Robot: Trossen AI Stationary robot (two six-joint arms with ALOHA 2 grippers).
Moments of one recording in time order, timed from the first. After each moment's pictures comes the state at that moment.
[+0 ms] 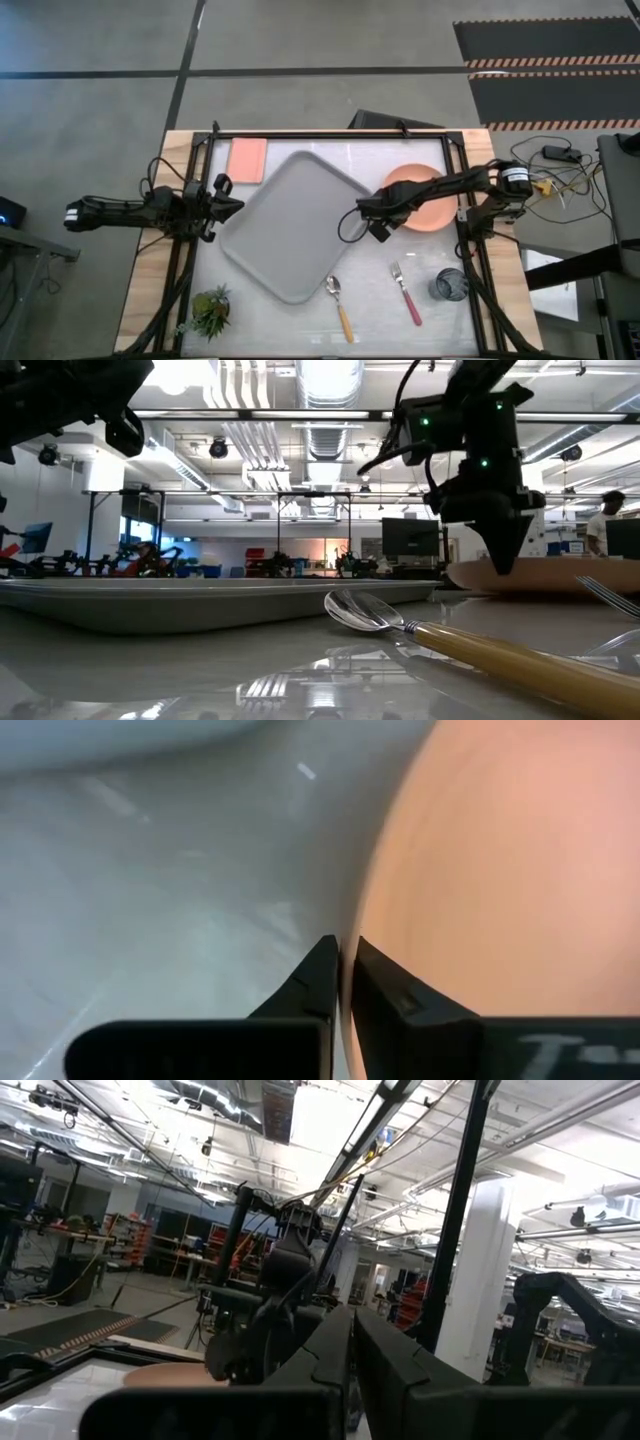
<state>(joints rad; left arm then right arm) 0.01 0.23 0.03 0.57 0.04 -0.28 -0.04 1.68 1.06 -1.06 0.13 0.79</state>
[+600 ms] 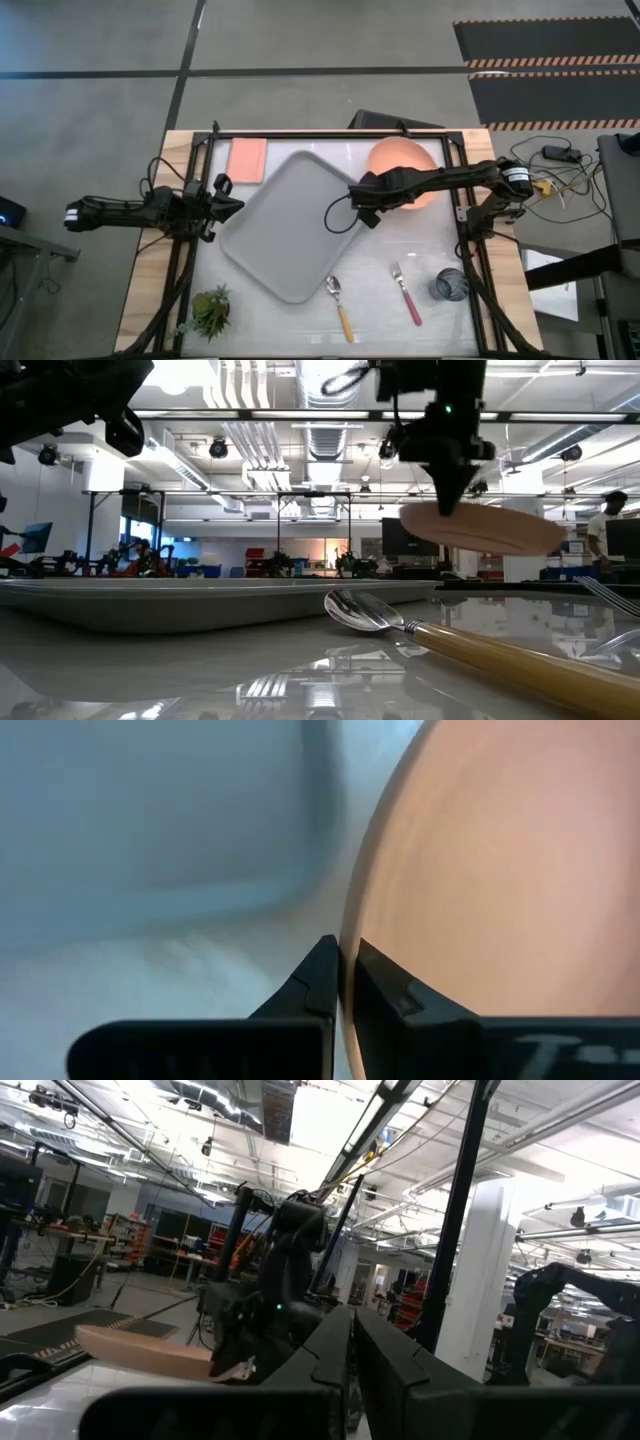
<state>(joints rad) 0.01 0.23 0.03 0.57 0.04 -0.28 -0.03 1.68 1.35 -1.16 0.34 0.63</state>
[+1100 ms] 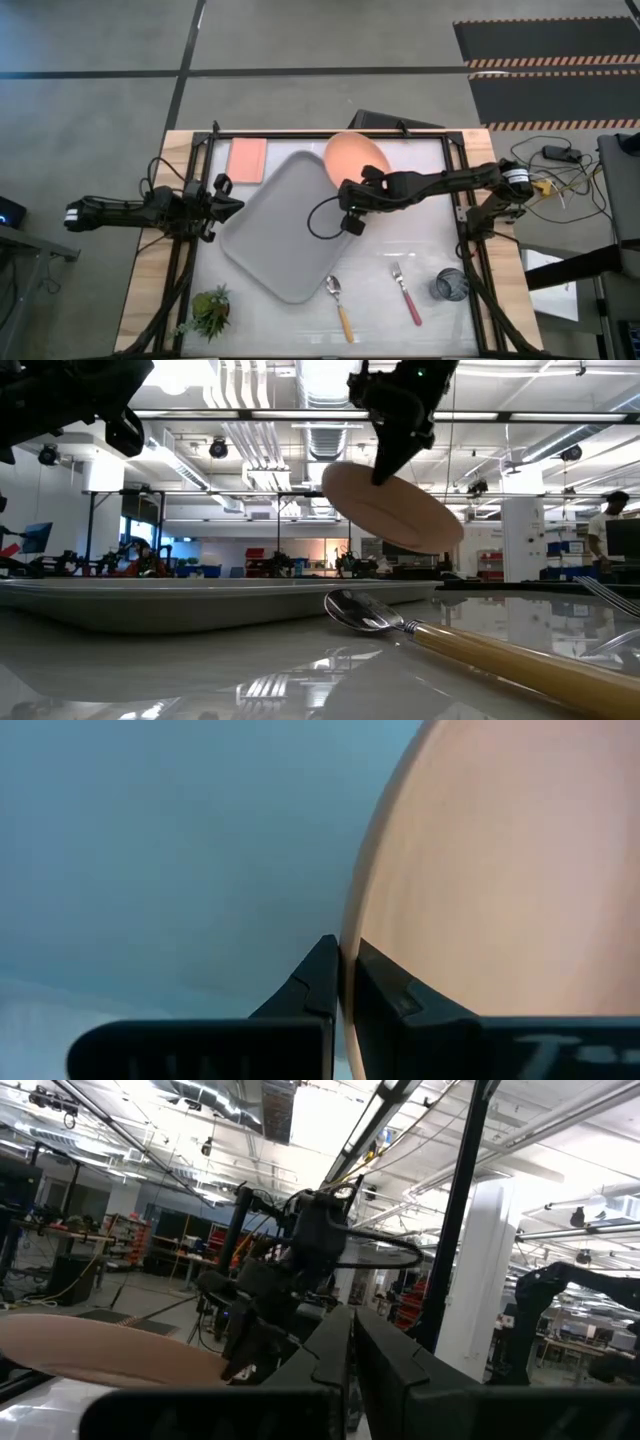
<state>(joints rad) 0.01 0.23 0.03 0.57 0.04 -0.28 0.03 1.69 1.40 -0.83 0.34 0.28</state>
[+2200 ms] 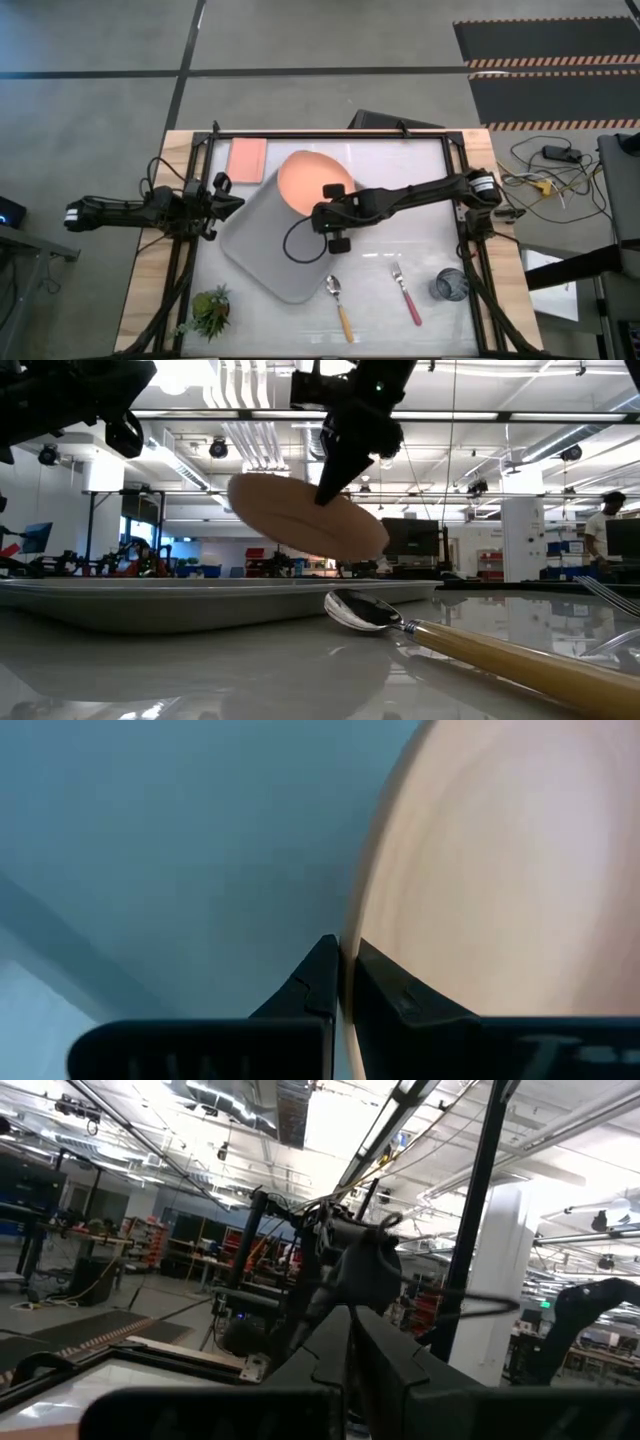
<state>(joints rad) 0.01 0.23 0.03 0.57 0.00 -0.27 0.08 1.94 1.58 -0.73 0.25 -0.16</state>
